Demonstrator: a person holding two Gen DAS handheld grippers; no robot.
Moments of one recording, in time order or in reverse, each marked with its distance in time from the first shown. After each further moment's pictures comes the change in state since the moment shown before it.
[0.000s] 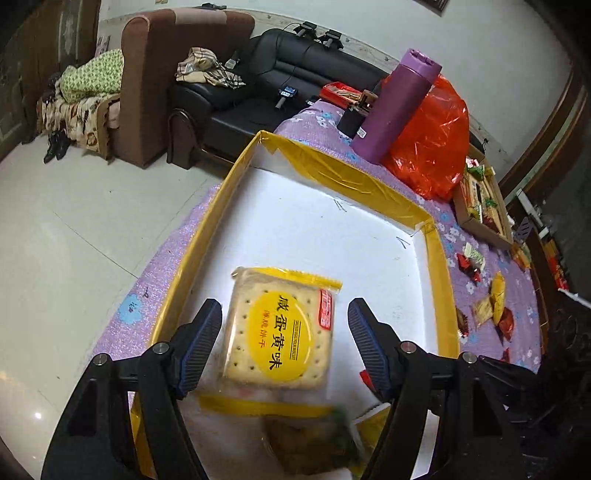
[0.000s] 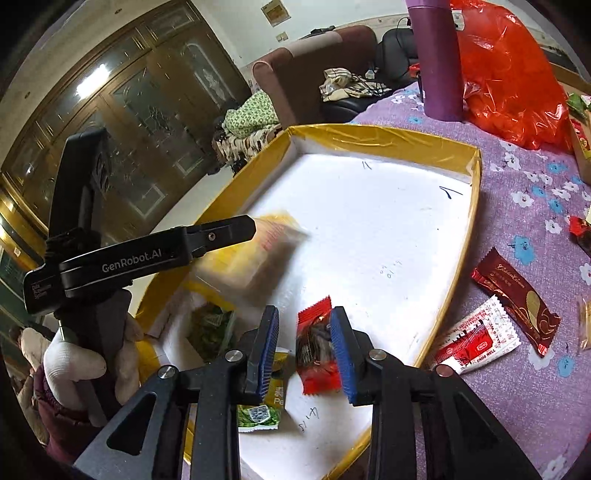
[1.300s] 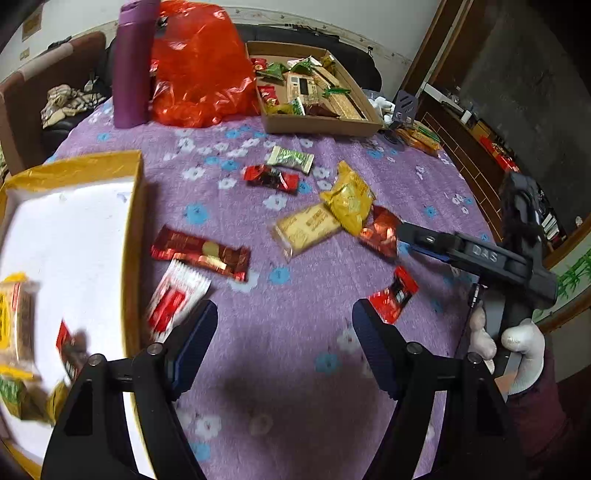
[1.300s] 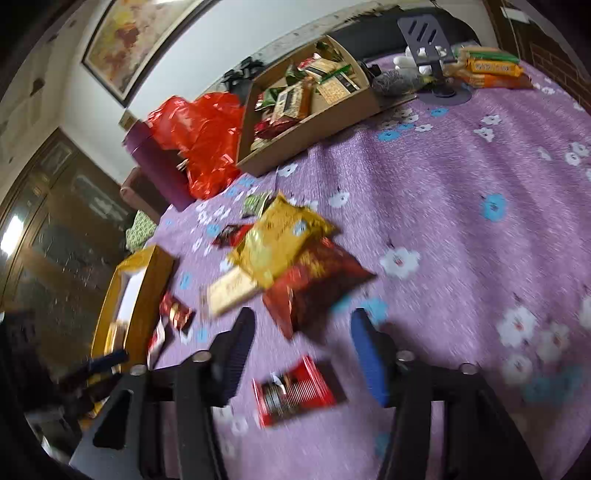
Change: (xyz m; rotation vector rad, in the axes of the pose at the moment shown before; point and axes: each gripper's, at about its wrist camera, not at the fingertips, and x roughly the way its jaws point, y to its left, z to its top) left arm 0.019 -0.251 -0.073 0.418 0.129 -0.179; right arm -0.185 -0.259 -0.087 0.544 -0.234 -0.249
